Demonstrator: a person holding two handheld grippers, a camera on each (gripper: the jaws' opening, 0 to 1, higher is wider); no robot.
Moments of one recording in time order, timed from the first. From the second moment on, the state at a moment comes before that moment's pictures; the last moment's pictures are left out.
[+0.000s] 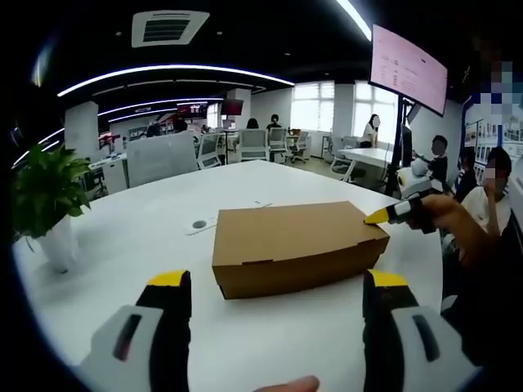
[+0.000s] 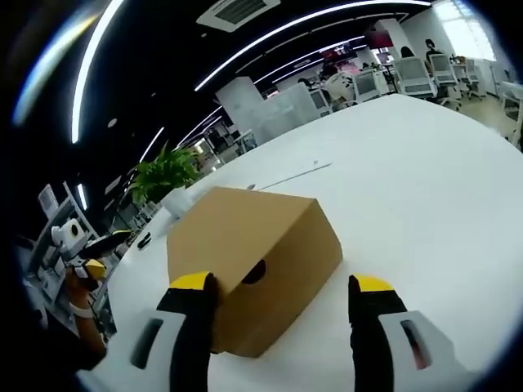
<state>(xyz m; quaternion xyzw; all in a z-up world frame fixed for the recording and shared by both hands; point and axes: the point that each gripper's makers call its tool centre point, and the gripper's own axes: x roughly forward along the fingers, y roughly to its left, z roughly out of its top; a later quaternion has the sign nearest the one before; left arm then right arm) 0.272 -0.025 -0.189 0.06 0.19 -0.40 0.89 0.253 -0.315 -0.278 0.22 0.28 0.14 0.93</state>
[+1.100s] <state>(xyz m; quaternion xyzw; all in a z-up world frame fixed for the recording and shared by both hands) 0.263 -0.032 -0.200 0.05 0.21 -0.40 0.89 0.267 -0.314 -0.281 0.36 0.33 0.17 0.86</state>
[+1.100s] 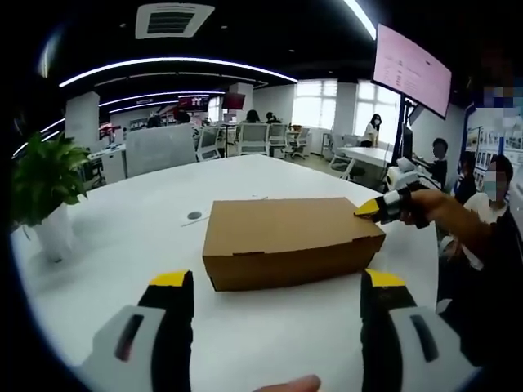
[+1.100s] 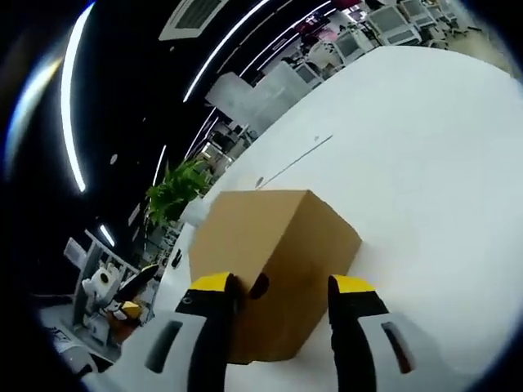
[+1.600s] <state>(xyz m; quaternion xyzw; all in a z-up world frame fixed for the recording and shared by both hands) 0.263 -0.027 -0.205 0.05 0.22 -0.41 0.89 0.264 -0.307 -0.283 0.40 0.35 0.19 0.83</state>
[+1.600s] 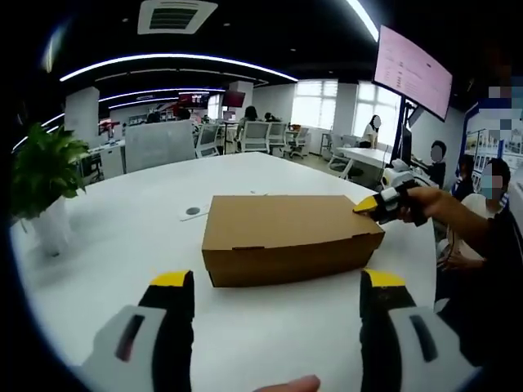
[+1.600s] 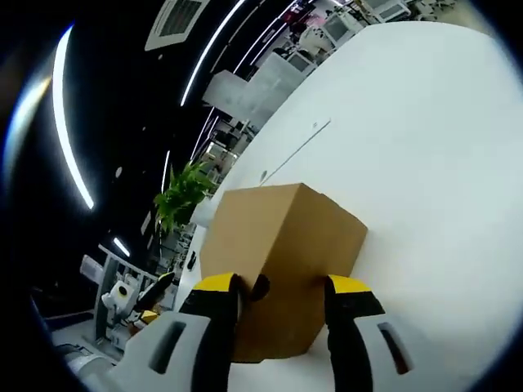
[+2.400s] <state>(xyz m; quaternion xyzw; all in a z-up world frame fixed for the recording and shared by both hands) 0.265 -0.026 -0.213 0.07 0.22 -0.42 0.88 0.253 -0.297 -0.275 0.41 0.39 0.20 0.80</state>
